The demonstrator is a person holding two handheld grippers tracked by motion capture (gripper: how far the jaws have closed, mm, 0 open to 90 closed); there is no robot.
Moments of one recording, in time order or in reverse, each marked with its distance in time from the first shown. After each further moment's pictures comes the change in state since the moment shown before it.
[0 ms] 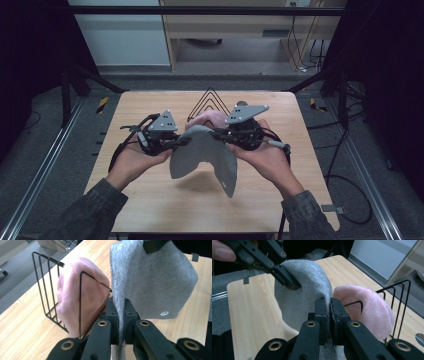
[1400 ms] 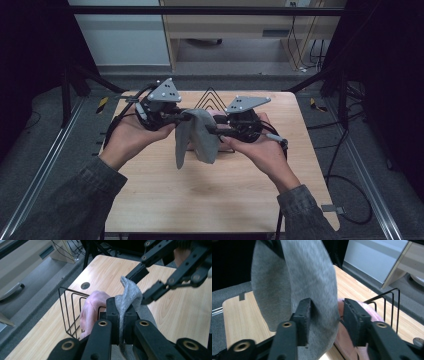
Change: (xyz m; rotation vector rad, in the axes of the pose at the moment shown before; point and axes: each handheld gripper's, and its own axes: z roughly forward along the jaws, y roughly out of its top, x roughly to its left) left arm 0.008 0.073 -0.036 -0.031 0.050 0.061; right arm -0.009 0.013 0.003 -0.064 -0.036 0.065
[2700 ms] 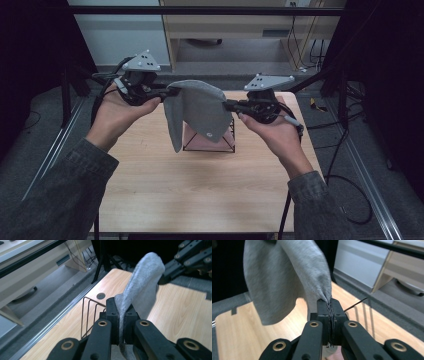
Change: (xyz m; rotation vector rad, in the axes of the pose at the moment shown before) left arm 0.046 0.011 -0.026 -0.096 0.049 -0.098; right arm -0.038 0.025 -0.033 -0.062 -0.051 0.050
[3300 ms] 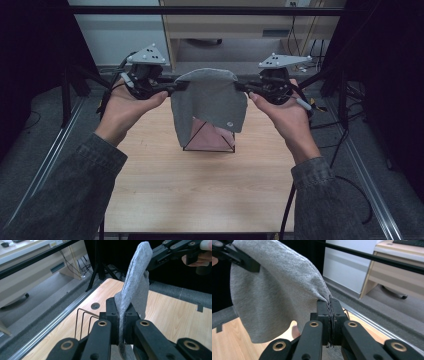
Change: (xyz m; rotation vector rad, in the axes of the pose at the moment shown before) left arm 0.002 0.012 0.010 -0.064 -0.028 -0.014; right arm -0.027 0.026 -0.016 -0.060 -0.080 0.032
